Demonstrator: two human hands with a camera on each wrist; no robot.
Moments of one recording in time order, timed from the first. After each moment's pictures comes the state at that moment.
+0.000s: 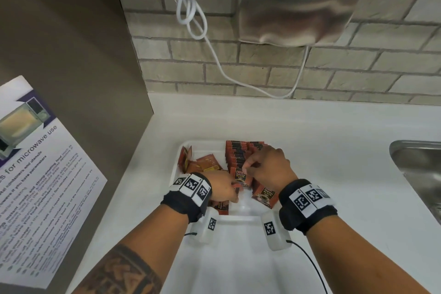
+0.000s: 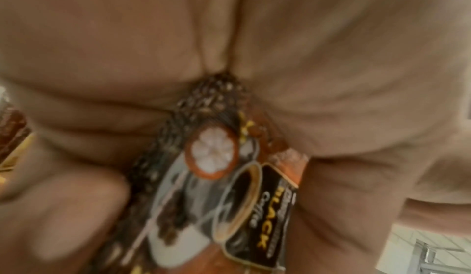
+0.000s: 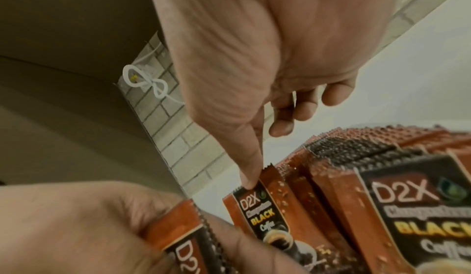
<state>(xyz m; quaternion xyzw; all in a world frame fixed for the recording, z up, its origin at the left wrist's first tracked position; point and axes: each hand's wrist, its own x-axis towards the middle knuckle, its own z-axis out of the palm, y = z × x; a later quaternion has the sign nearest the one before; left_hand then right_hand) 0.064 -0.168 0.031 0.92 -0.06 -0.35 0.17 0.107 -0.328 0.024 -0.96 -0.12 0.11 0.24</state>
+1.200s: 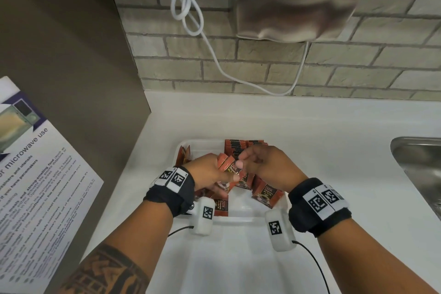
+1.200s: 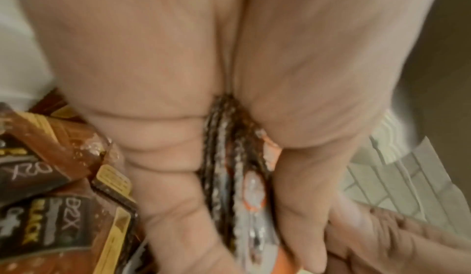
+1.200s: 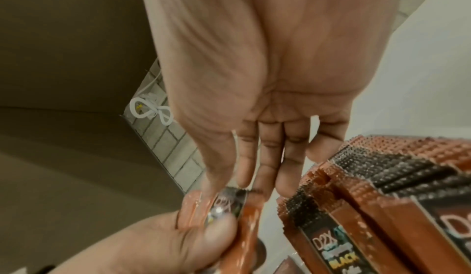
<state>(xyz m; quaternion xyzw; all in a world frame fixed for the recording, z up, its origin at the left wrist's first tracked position) 0.067 -0.139 0.028 0.74 0.04 -0.28 0.61 0.099 -0.339 0.050 -0.87 -0.18 0.16 0.43</state>
